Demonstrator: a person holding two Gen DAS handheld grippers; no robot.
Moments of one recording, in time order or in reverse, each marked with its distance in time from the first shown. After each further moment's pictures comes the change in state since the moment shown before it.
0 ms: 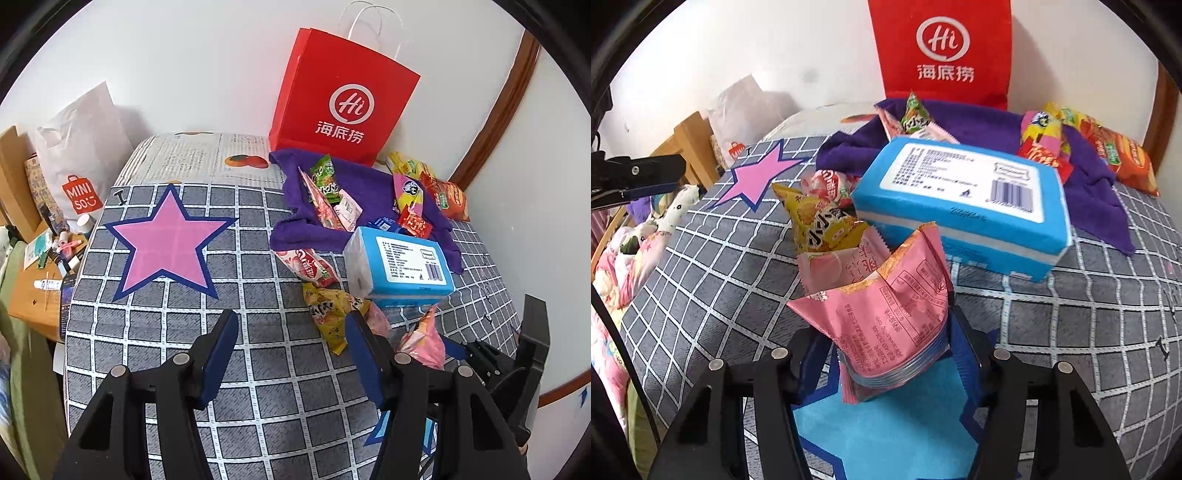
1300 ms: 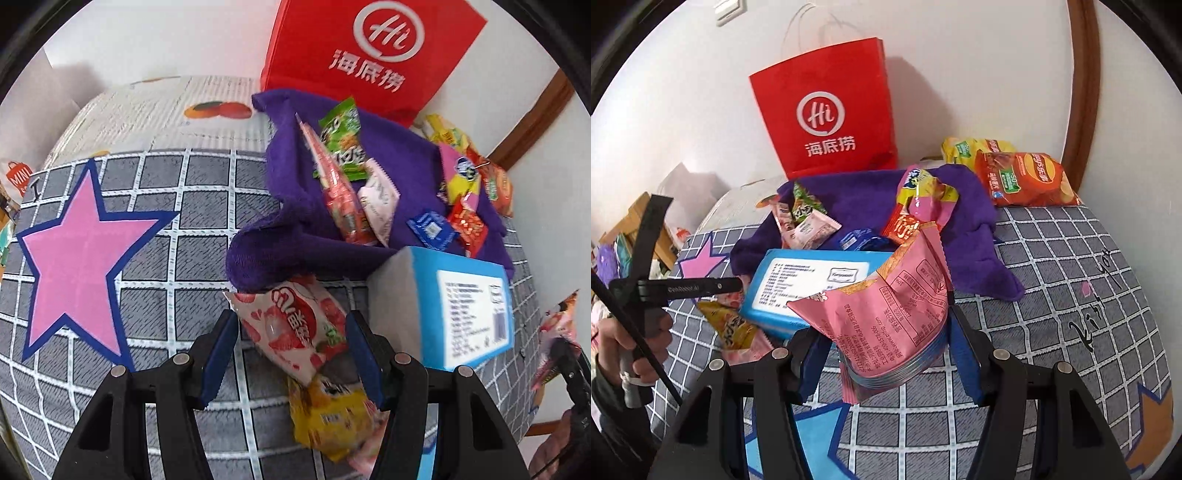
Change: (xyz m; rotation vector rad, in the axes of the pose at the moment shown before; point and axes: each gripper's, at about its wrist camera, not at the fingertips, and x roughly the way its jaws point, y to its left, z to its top) left arm 0.155 -0.014 0.051 -0.052 0.198 0.024; right arm -0.055 -0.106 0.049 0.193 -0.131 -0.142
